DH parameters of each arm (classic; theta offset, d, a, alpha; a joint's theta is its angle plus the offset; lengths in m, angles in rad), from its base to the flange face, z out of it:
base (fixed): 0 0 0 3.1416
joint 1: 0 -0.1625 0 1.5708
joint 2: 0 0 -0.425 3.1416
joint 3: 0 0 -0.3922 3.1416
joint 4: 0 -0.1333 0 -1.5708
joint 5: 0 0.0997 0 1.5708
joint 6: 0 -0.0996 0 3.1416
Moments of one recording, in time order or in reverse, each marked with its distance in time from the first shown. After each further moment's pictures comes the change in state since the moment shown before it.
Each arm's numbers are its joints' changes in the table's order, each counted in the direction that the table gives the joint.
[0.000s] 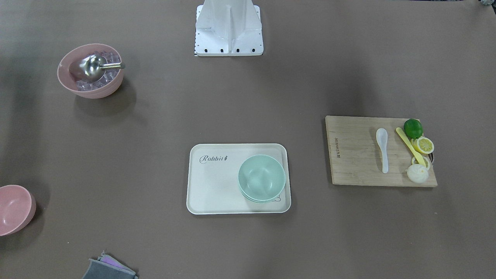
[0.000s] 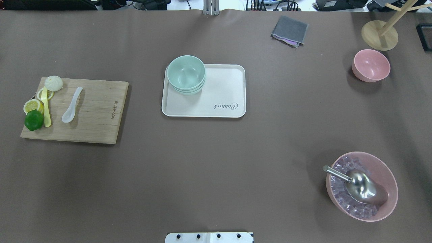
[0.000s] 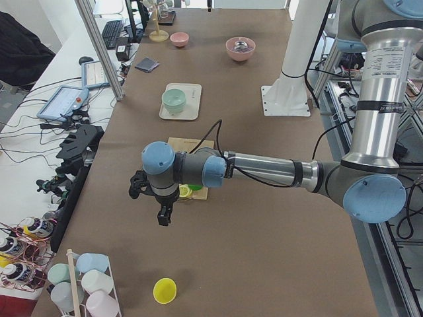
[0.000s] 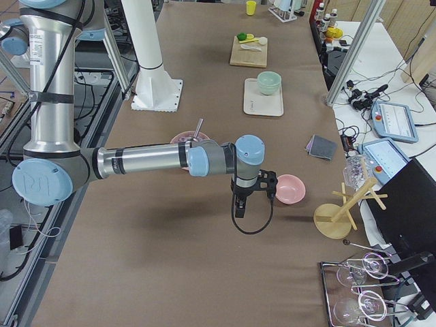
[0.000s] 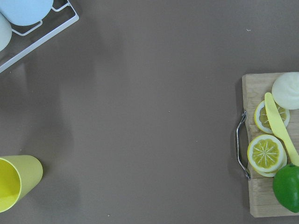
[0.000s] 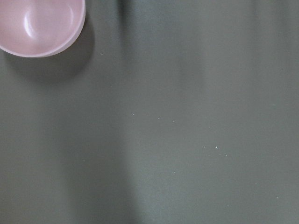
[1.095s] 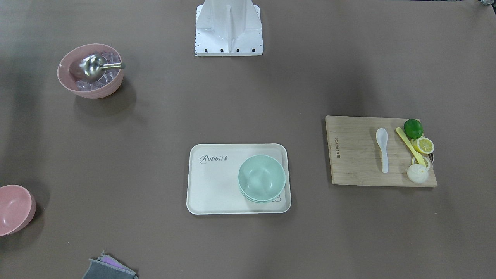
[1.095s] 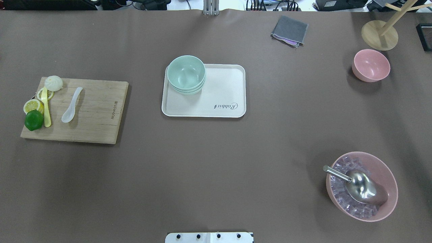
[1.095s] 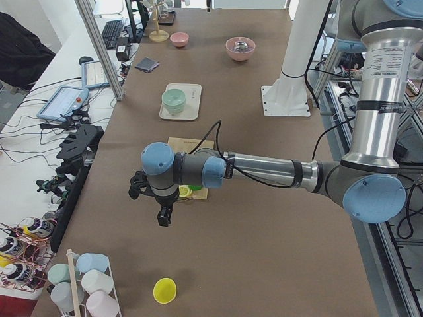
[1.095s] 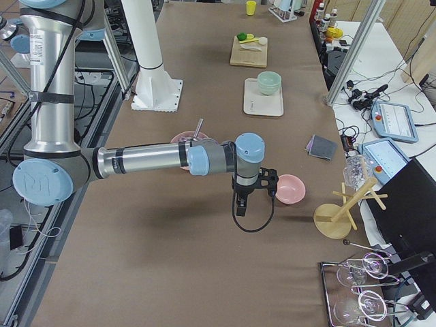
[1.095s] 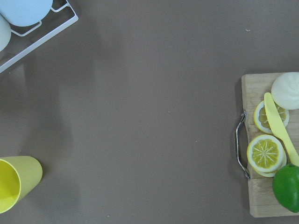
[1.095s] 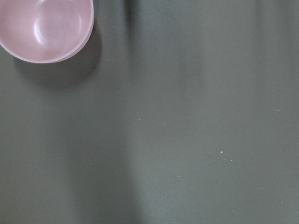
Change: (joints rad) left arm 0.000 0.002 0.007 0.001 -0.002 0.000; right arm 0.000 -0.009 0.004 -0.006 0.009 -0.007
